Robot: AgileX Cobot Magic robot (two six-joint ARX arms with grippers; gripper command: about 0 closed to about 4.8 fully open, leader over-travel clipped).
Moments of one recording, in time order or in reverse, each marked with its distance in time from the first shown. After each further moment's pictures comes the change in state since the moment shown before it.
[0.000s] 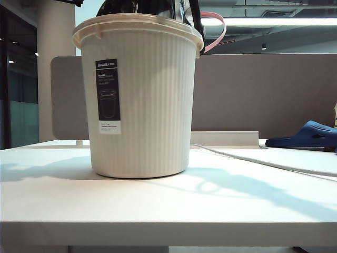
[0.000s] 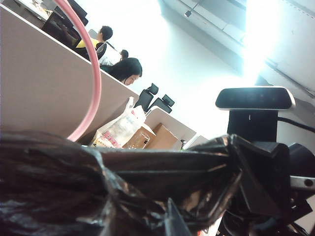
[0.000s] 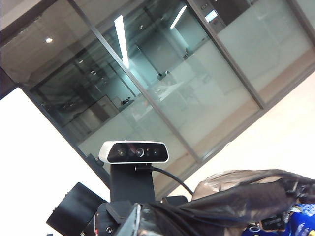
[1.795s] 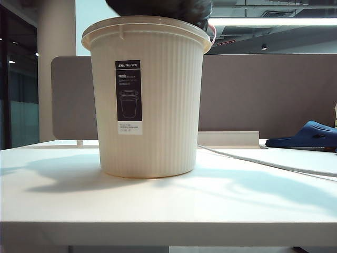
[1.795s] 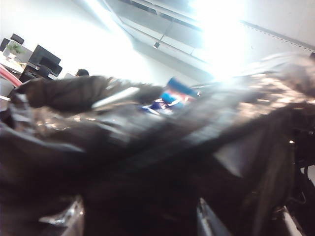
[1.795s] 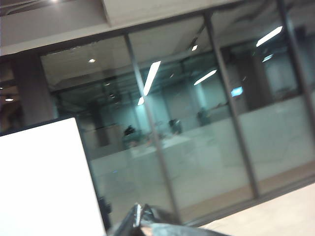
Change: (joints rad) left arm 0.157 -0.157 -0.001 0.097 0.127 -0.064; right arm -0.185 0.023 0.649 -0.145 -0.116 0.073
